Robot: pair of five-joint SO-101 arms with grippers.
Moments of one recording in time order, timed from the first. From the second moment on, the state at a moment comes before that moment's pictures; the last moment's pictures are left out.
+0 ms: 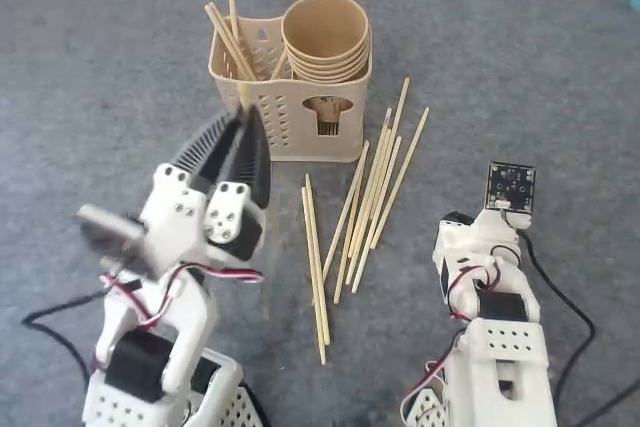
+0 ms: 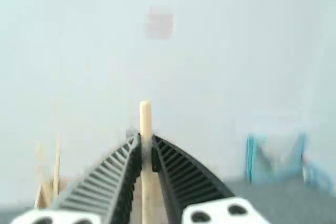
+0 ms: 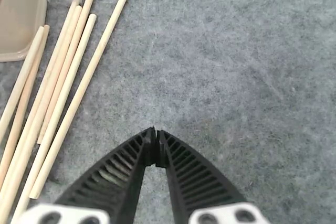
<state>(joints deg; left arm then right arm) 15.4 -86.6 63.0 27.4 12.9 0.2 -62.2 87.5 27.7 -5.3</state>
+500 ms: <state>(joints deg) 11.9 -71.9 55.7 -6.2 10.0 0.2 -62.2 87.5 27.7 -5.3</state>
